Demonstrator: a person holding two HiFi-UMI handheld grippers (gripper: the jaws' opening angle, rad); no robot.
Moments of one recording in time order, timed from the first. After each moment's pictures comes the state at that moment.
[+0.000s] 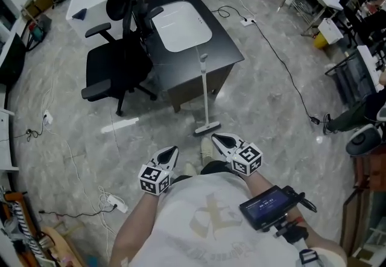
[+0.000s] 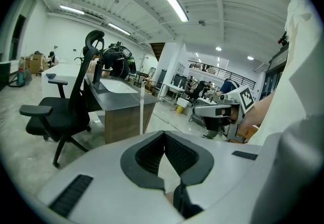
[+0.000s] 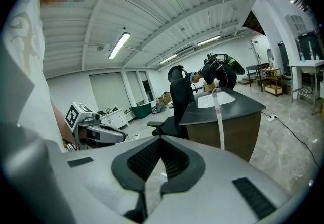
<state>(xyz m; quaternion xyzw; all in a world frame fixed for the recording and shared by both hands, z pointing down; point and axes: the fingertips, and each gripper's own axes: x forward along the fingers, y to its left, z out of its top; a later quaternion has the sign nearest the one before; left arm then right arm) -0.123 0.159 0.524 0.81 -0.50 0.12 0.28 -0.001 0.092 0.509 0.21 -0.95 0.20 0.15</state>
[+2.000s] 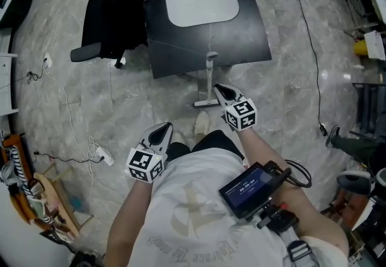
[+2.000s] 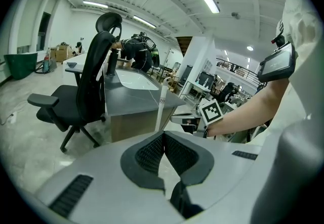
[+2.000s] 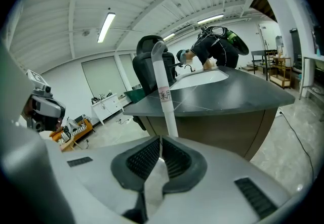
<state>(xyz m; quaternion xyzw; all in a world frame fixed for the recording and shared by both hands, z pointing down) -0.116 0.019 0.551 0.71 -0.59 0.12 0.35 -0.030 -0.156 0.657 0.17 -0.93 0.22 0.24</state>
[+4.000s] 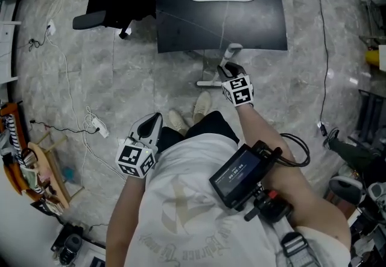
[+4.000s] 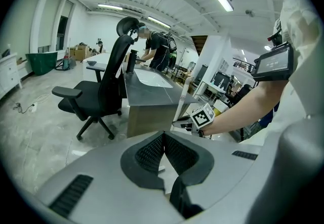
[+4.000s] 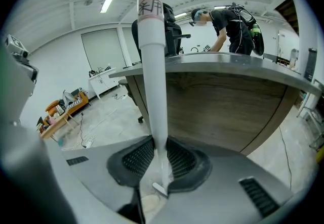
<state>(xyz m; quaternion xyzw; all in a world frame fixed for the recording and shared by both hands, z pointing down) -0.137 0.066 0.555 0.65 -0.65 0.13 0.38 -0.043 -0.165 0.746 0.15 -0.90 0.16 0.37</state>
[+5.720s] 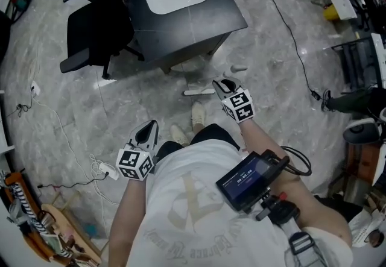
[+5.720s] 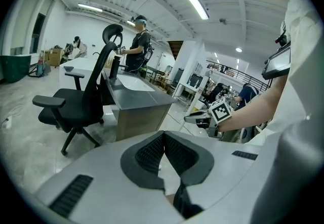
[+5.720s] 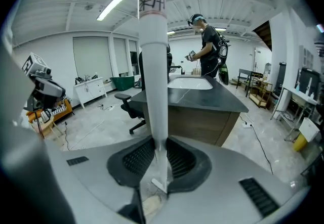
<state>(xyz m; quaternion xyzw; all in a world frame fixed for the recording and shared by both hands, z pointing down) -0.152 0.115 0.540 0.75 -0.56 0.11 0.33 0.028 -0.075 0.626 0.27 -0.90 0.13 0.31</state>
